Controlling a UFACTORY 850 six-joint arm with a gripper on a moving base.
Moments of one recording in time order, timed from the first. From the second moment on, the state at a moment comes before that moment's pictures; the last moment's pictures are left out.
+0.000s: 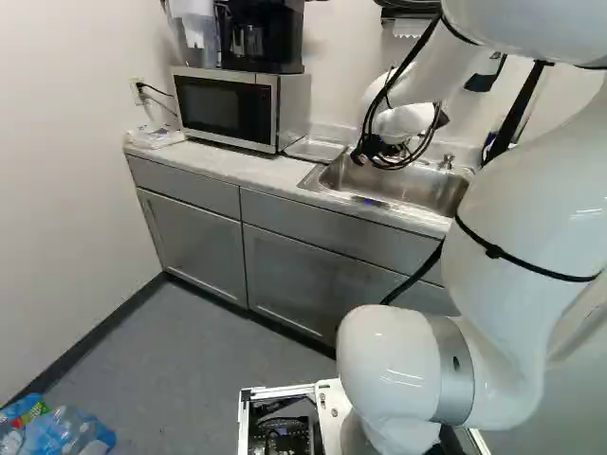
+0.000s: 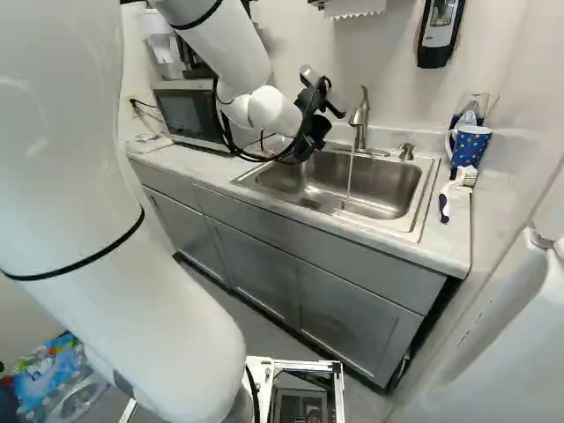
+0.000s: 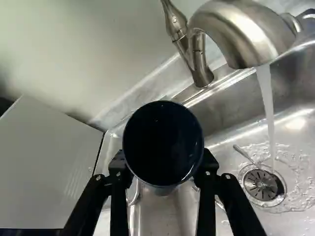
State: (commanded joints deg) arm -16.0 -0.9 -49.8 1.7 16.4 41.6
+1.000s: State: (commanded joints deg) arm -16.0 -0.9 -49.8 1.7 16.4 71.8
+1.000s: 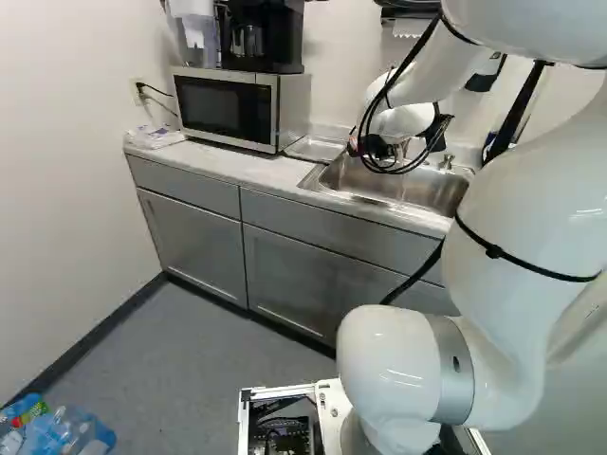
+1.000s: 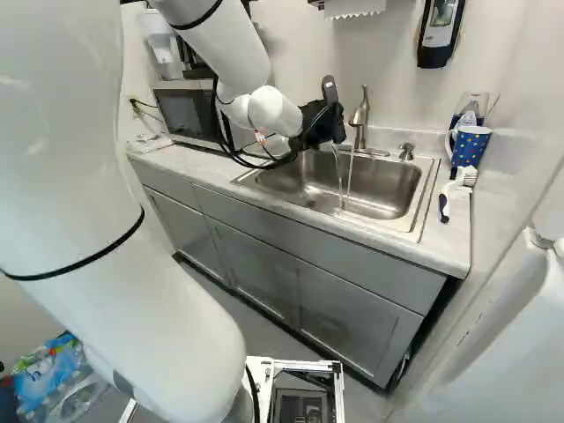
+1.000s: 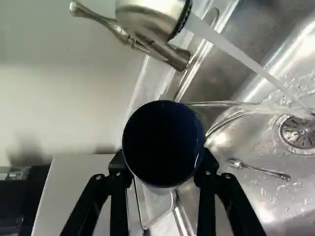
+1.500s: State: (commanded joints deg) arm -16.0 -0.9 -49.8 1.7 16.4 86.8
